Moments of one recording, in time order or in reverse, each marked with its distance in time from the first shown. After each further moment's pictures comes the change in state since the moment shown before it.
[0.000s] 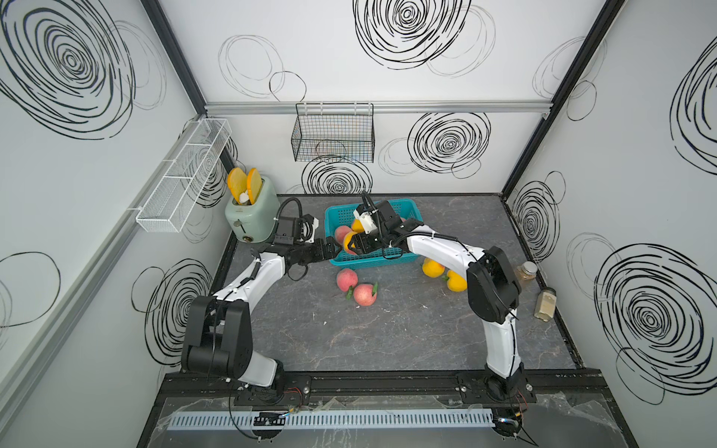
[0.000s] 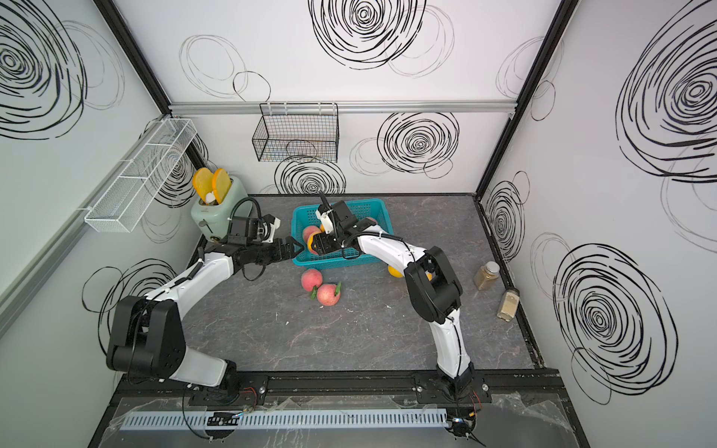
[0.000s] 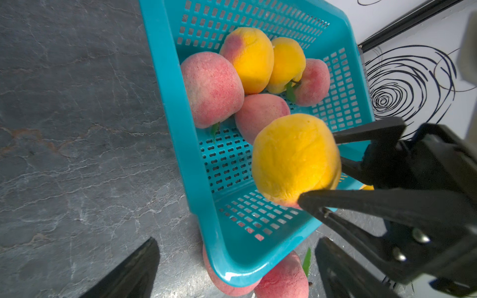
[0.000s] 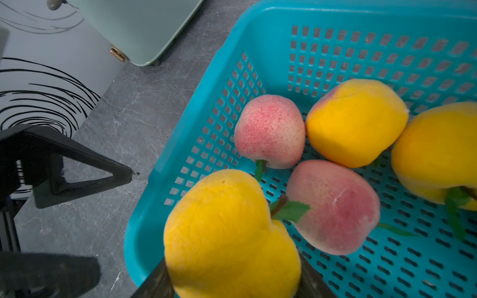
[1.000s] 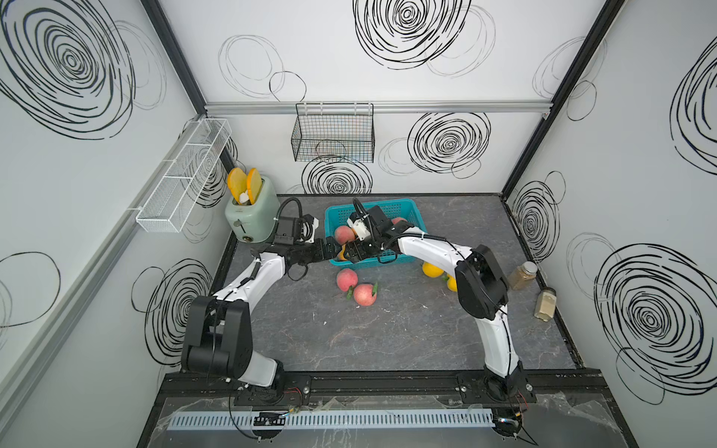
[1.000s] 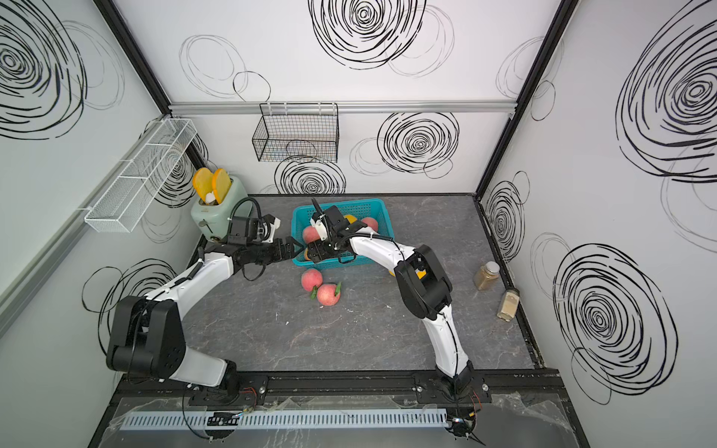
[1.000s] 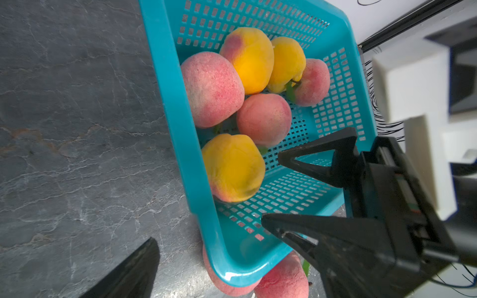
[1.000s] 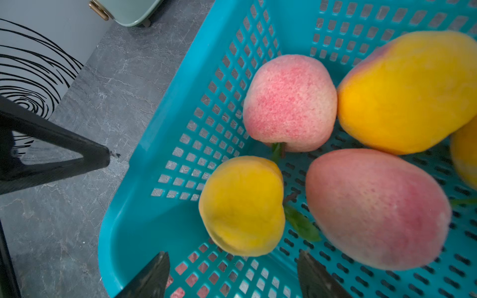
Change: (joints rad) left arm 0.000 0.000 0.000 0.000 0.000 0.000; right arm 0.028 0.068 0.052 -0.061 0.001 -0.026
